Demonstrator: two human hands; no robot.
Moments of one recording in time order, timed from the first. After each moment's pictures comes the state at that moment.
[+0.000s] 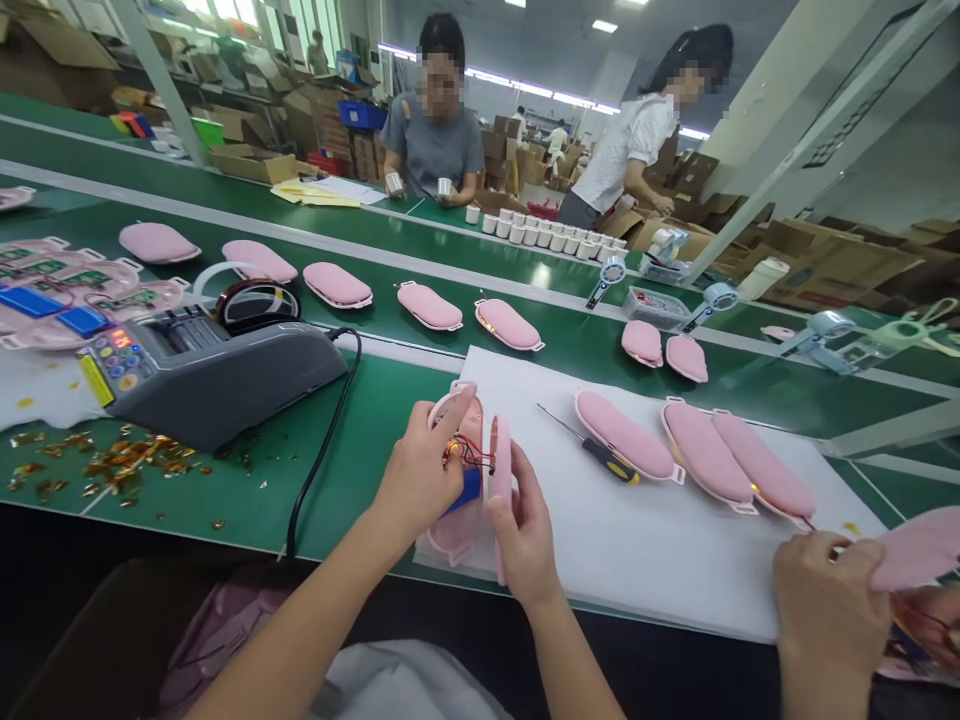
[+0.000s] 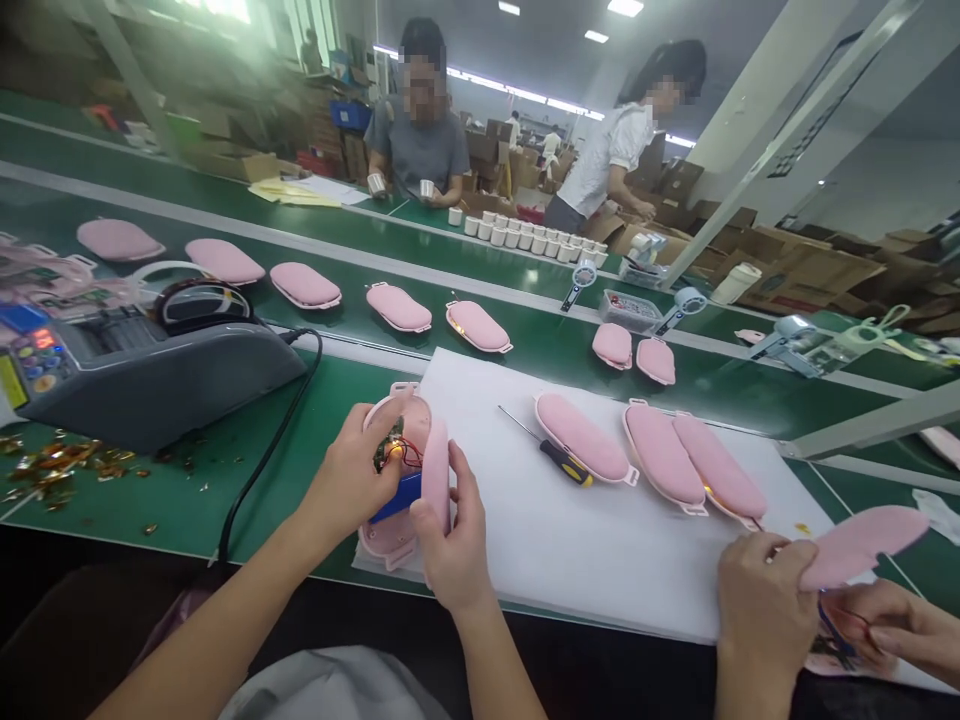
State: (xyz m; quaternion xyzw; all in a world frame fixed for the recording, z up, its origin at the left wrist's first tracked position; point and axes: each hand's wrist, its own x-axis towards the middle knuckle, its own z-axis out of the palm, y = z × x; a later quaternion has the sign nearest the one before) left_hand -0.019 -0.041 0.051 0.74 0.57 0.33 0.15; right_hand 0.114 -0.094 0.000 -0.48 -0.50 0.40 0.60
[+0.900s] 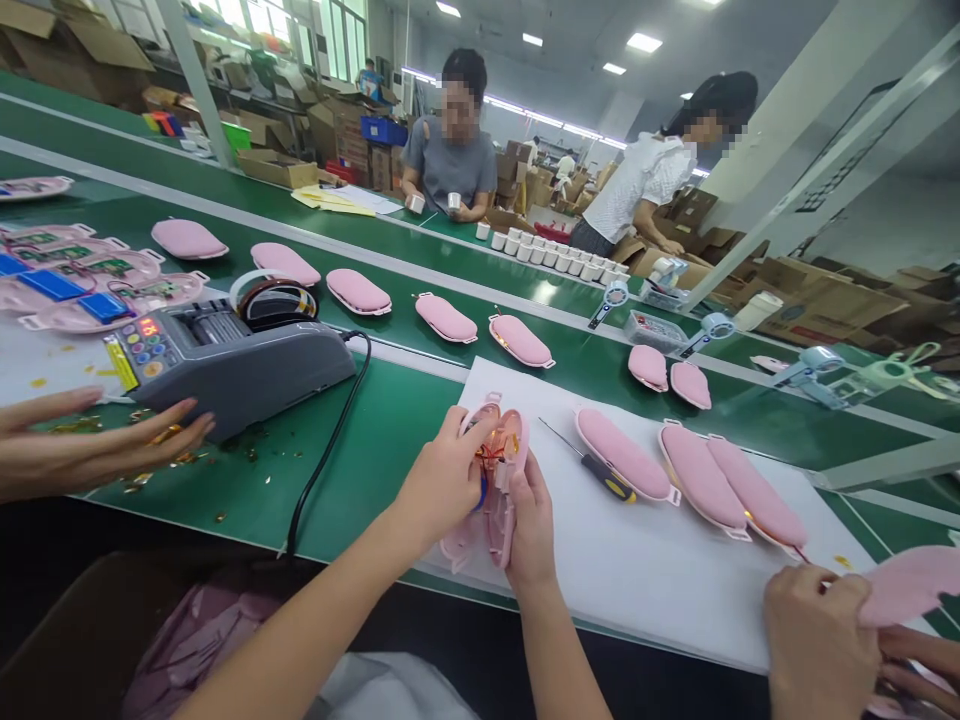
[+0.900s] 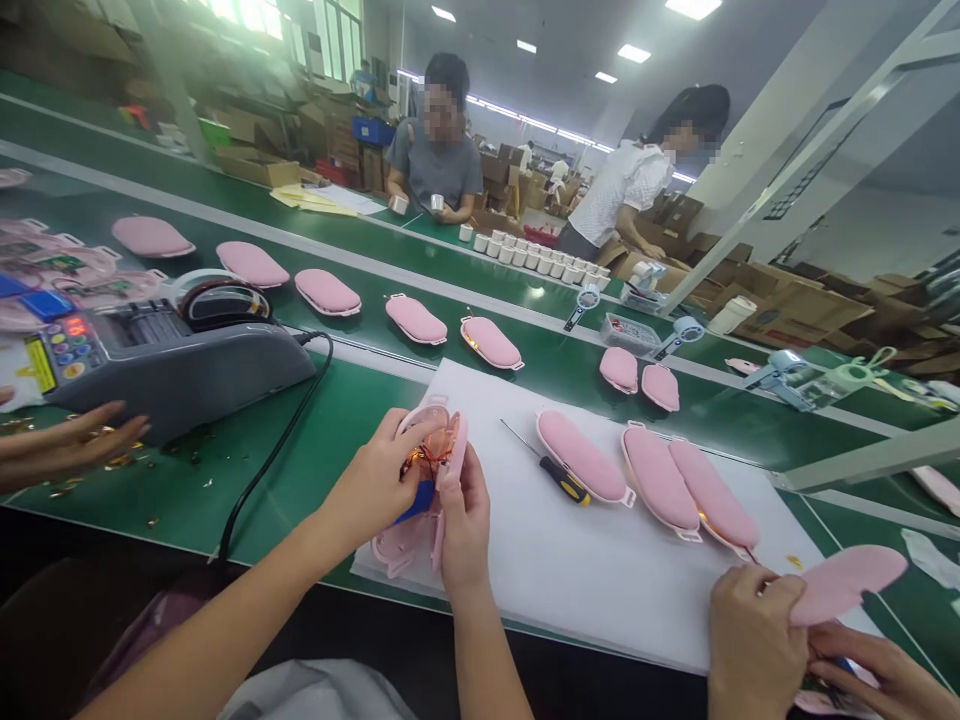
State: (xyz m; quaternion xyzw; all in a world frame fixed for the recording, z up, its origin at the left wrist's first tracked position) left_hand -0.009 -0.043 0.063 0.76 0.52 0.31 0.23; right_hand 0.102 -0.075 0.022 -0.38 -0.41 0.50 0.66
